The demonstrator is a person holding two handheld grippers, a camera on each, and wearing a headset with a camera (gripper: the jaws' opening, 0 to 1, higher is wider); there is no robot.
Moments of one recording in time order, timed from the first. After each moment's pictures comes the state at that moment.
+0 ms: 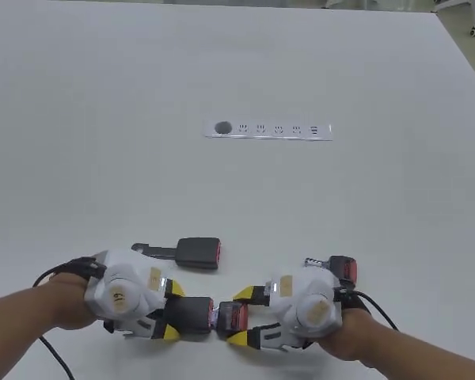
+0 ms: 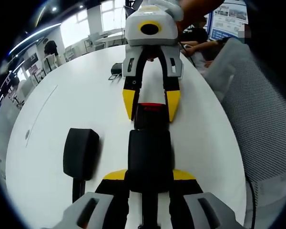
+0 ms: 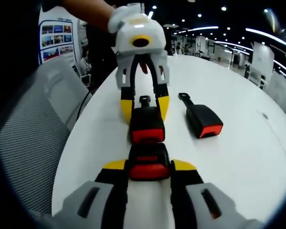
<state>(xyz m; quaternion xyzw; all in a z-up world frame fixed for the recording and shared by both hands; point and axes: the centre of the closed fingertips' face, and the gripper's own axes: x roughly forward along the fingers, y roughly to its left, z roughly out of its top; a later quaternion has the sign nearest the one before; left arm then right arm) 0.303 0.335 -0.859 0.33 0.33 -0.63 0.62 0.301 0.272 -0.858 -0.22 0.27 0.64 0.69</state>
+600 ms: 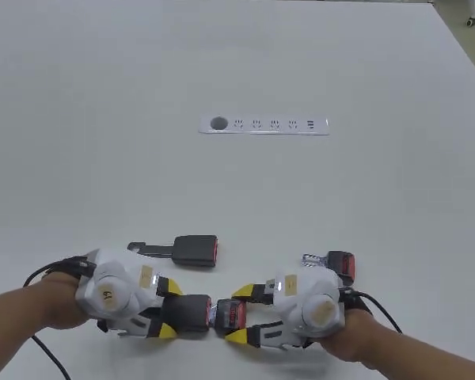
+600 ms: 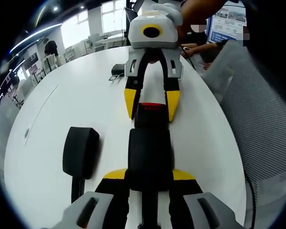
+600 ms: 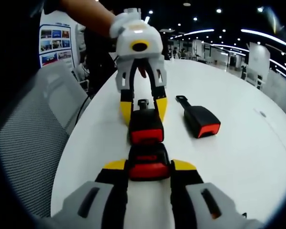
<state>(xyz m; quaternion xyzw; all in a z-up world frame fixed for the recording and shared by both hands) 0.303 0.337 -0.859 0.32 0.33 -0.63 0.62 0.301 0.272 -0.856 -0.20 0.25 0.63 0.71</state>
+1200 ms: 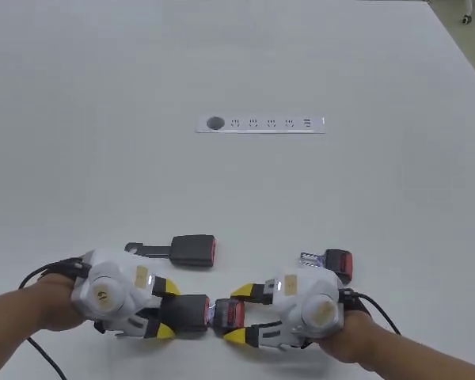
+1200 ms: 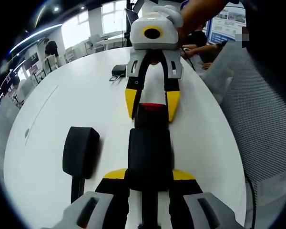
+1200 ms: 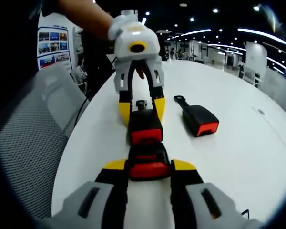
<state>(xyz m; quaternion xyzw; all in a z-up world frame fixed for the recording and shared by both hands) 0.303 0.337 -0.859 0.32 0.33 -0.63 0.62 0.301 0.272 -0.856 -0.19 0.25 0.62 0.72</state>
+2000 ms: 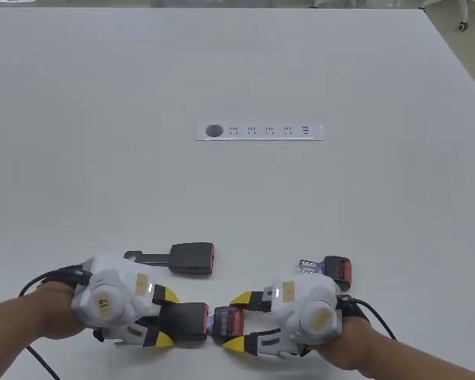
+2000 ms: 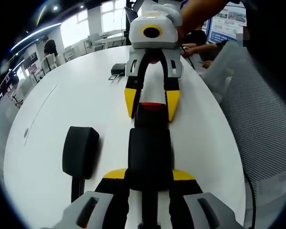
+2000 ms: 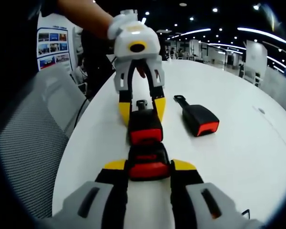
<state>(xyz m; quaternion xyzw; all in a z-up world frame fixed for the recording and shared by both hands) 0.303 0.338 -0.860 0.32 0.33 -0.63 0.62 0.301 0.272 -0.857 -0.18 0.26 0.63 0.71</state>
